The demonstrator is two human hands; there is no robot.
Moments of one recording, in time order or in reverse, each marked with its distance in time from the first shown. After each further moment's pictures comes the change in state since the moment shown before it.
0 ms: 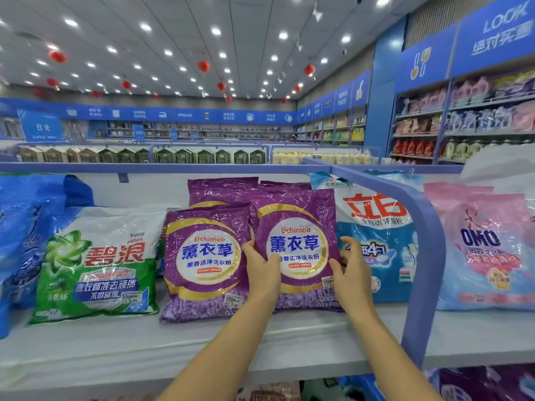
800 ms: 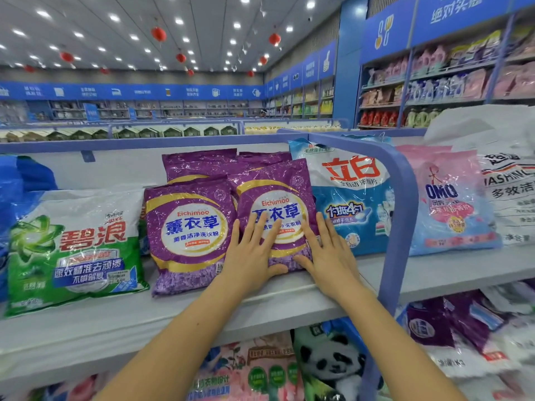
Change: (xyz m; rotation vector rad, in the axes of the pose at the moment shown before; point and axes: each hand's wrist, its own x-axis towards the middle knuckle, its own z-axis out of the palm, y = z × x) left_hand 0.006 -0.027 -0.040 1.667 -0.396 0.808; right_hand -0.037 0.016 -0.003 -0.905 -0.325 -0.202
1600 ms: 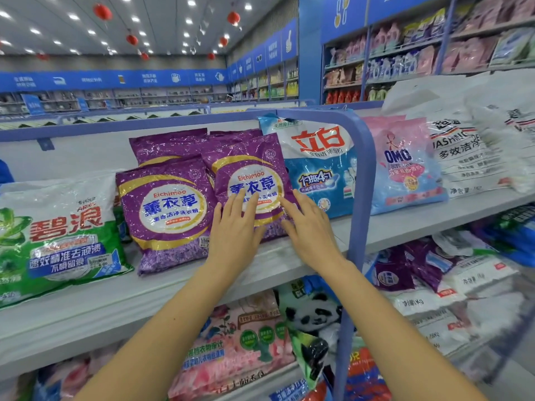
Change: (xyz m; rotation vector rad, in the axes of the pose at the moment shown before) left_hand -0.032 0.018 -0.027 -0.265 0.242 0.004; right_hand -0.036 -0.021 -0.019 0.179 0.189 0.031
